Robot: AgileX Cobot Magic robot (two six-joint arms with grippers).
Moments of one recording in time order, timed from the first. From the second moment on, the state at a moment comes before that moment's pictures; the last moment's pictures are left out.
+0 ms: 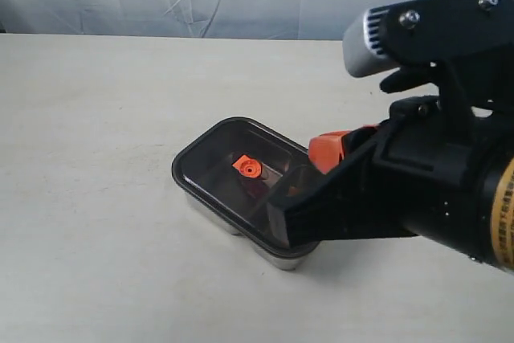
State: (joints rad) left arm -0.66 0.24 -0.38 0.30 0.63 -0.46; right arm 1.53 1.02 -0.79 -0.94 0.85 1.38
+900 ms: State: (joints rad) left arm -0.07 0.24 -0.20 0.15 0.30 -0.13; right arm 0.06 0.06 -0.01 -0.98 -0.26 1.57
